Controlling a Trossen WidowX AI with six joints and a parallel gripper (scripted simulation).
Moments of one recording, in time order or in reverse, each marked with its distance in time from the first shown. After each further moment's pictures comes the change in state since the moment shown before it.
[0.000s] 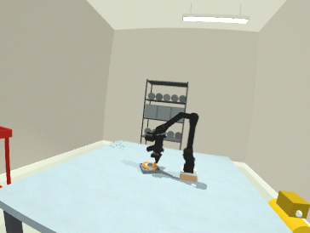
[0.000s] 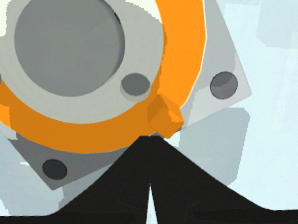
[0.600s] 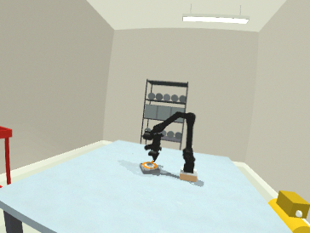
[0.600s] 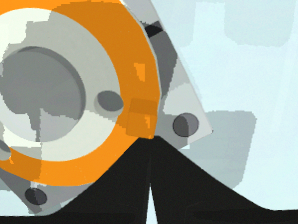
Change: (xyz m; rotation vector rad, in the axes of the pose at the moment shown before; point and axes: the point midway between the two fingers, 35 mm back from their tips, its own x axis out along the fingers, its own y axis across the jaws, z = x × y) arm -0.003 -0.016 0.022 0.001 -0.004 -0.003
